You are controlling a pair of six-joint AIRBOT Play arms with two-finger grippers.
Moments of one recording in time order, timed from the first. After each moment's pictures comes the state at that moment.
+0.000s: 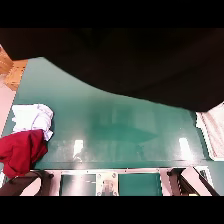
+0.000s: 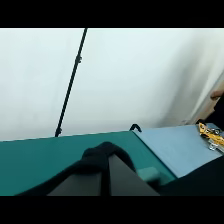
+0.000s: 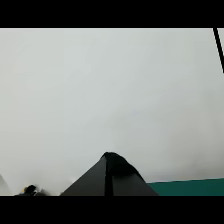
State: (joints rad) left arm 0.02 -0.98 2.06 0.92 -1.11 -1.60; right arm -0.96 -0.93 2.00 -0.18 1.29 1.48
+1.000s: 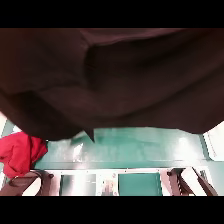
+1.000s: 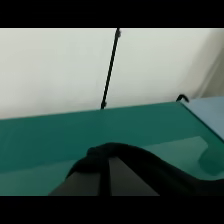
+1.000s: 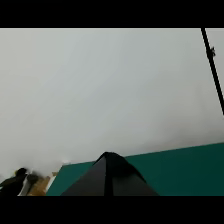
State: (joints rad) left arm 0.02 -0.87 1.86 1.07 -1.19 -1.52; right arm -0.84 -0.87 1.78 -0.35 1.28 1.45
